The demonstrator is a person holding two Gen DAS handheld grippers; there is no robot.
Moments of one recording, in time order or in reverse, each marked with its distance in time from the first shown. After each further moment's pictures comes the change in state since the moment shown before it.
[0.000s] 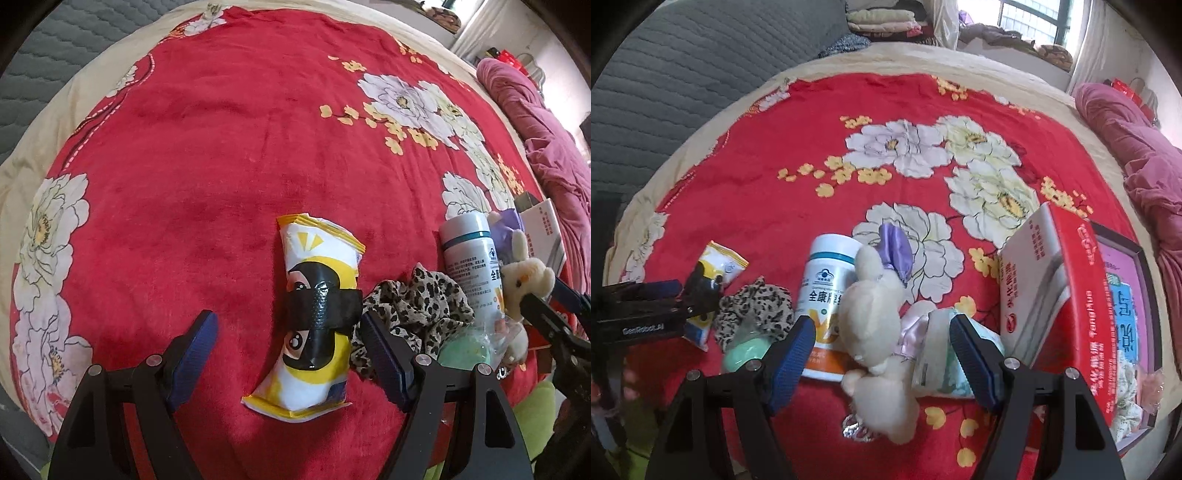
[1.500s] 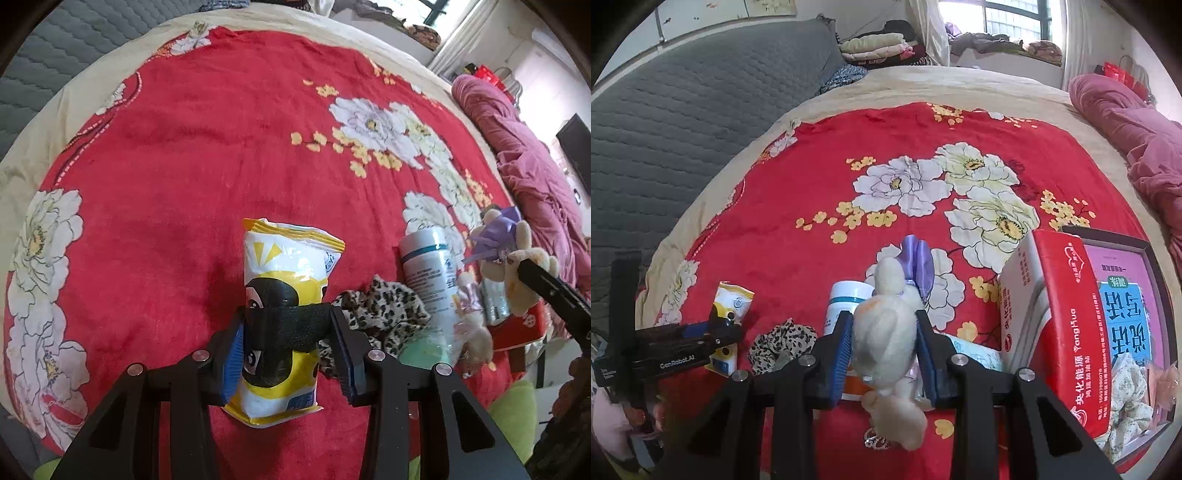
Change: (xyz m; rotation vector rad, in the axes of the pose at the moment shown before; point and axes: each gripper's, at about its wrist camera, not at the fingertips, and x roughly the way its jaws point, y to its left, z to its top) left arm -0.028 -0.002 -0.003 0.007 -0.079 -0.109; right arm -0.037 -0.022 0.014 0.099 -0.111 0.121
